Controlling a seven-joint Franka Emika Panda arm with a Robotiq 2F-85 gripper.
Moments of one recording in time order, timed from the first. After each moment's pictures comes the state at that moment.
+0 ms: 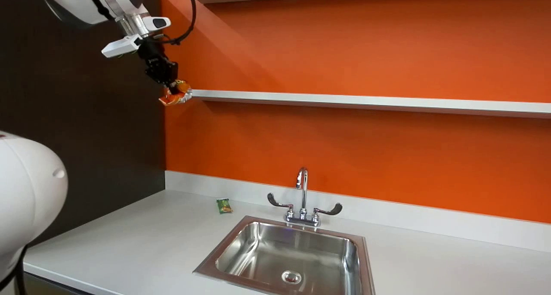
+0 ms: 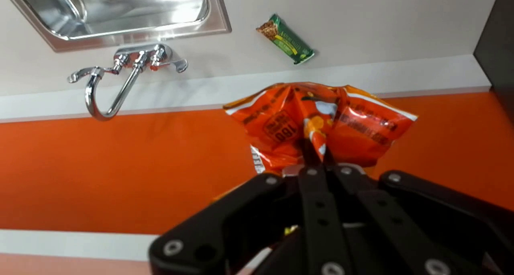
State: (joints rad) arm 0.19 -0.23 0.25 -2.00 -0.41 2.13 0.69
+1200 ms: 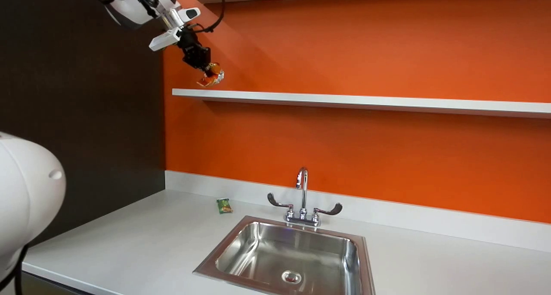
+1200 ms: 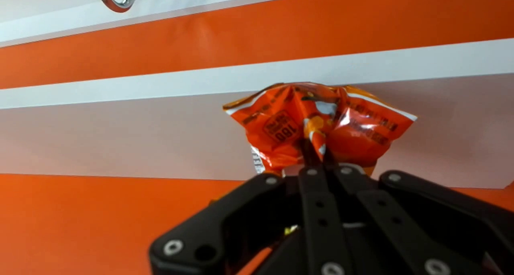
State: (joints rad) arm 0.16 0.10 0.20 -1.51 -0.60 2.05 0.69
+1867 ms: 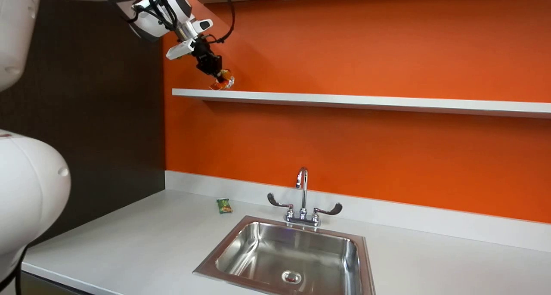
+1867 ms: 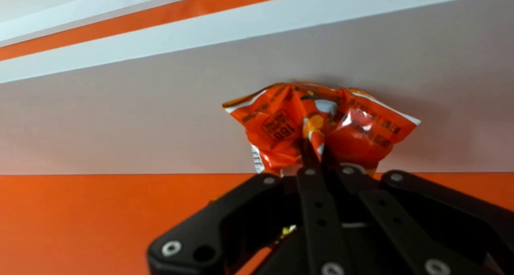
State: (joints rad) arm 0.23 0.30 0.10 -1.27 -0.61 2.02 0.69
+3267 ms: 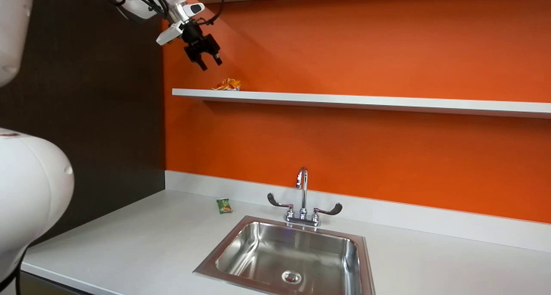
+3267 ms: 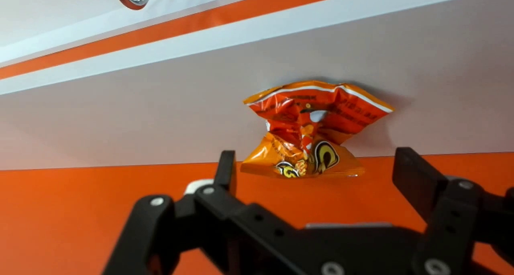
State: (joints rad) arm 0.29 0.27 0.10 -1.18 -0.61 1.85 0.69
